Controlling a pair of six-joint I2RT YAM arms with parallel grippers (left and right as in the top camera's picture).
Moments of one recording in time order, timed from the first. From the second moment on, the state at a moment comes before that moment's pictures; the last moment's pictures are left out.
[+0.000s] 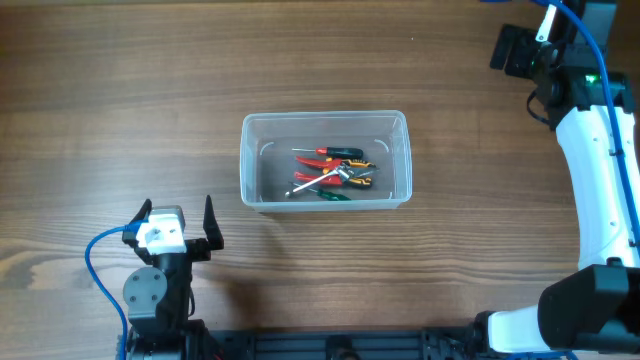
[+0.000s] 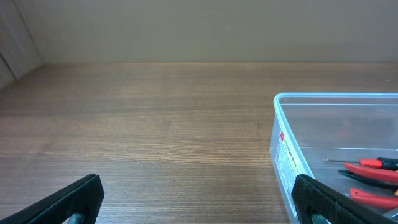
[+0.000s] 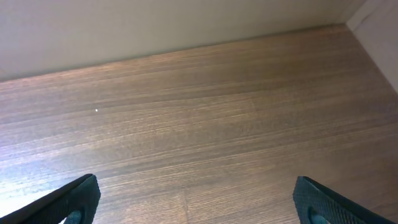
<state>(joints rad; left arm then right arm) 0.04 0.01 0.10 -0.29 -0.02 0.01 -0.09 1.62 1.49 -0.58 0.16 0.06</state>
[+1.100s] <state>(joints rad) 0.04 0.01 0.10 -0.29 -0.02 0.01 0.16 0.79 1.50 -0.59 0.15 0.06</state>
